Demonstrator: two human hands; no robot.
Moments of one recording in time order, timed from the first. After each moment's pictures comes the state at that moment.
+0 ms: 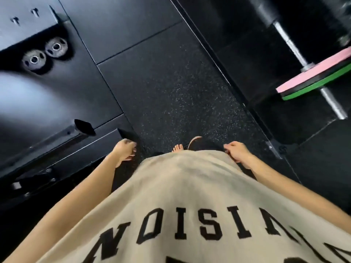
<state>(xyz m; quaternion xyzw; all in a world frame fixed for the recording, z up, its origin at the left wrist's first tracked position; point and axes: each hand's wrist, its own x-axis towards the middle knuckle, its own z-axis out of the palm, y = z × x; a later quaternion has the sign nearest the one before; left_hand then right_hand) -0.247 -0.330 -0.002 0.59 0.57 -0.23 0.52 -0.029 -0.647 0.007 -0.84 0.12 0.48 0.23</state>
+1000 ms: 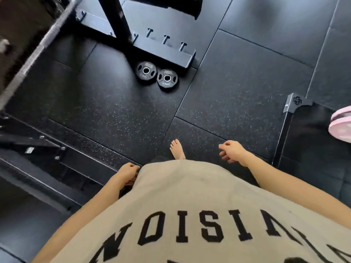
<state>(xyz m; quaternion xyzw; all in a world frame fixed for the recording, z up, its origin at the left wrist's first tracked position) -0.076 0.069 -0.028 0.28 0.79 -0.05 0.55 0.305 0.150 -0.010 -0.75 -0.37 0.55 -0.04</state>
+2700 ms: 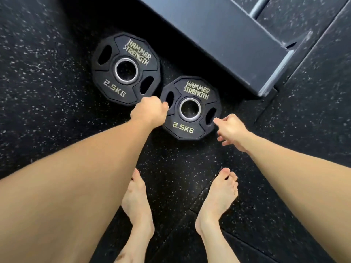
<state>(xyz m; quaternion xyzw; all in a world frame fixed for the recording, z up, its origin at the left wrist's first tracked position) -0.112 0.796 -0.617 0.44 0.76 -0.15 0.44 0.104 0.797 -0.636 -0.78 -0.34 0.51 -0.12</state>
